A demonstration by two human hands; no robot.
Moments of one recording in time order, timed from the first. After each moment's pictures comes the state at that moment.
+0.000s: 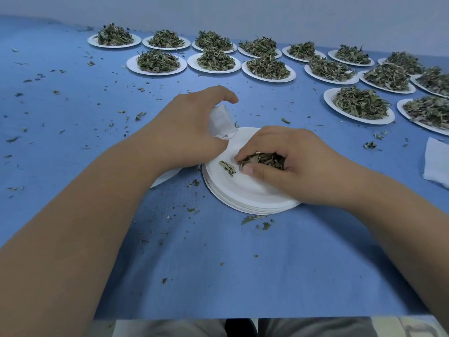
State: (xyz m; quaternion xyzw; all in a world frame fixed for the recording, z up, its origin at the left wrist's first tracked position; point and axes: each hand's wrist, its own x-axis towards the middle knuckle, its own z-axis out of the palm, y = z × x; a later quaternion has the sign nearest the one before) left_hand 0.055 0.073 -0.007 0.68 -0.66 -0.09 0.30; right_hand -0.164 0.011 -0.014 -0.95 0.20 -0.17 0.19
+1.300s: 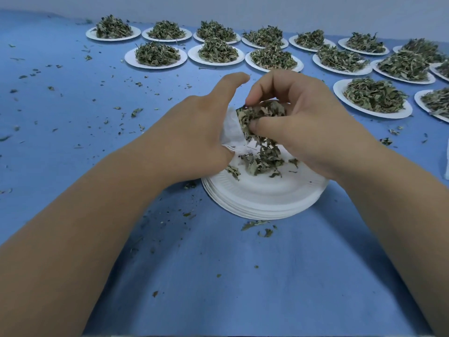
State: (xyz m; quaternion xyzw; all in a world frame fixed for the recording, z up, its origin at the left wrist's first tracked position) left_hand 0.038 0.070 -0.012 0.69 -0.68 -0.05 0.26; right_hand -0.137 0.001 0.009 -0.80 0.29 -0.31 0.43
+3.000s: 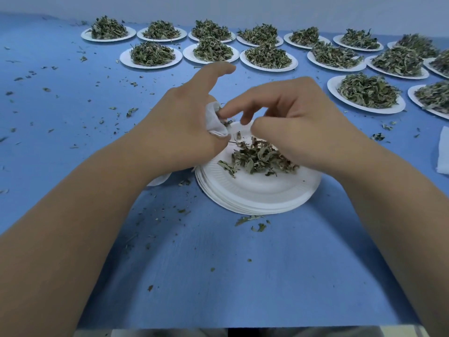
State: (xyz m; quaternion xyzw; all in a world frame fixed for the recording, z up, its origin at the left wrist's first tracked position) left_hand 0.039 0.075 -0.006 0.66 -0.64 -0.11 0.36; right_hand -0.147 0.004 0.010 -0.85 0.23 -0.29 0.38
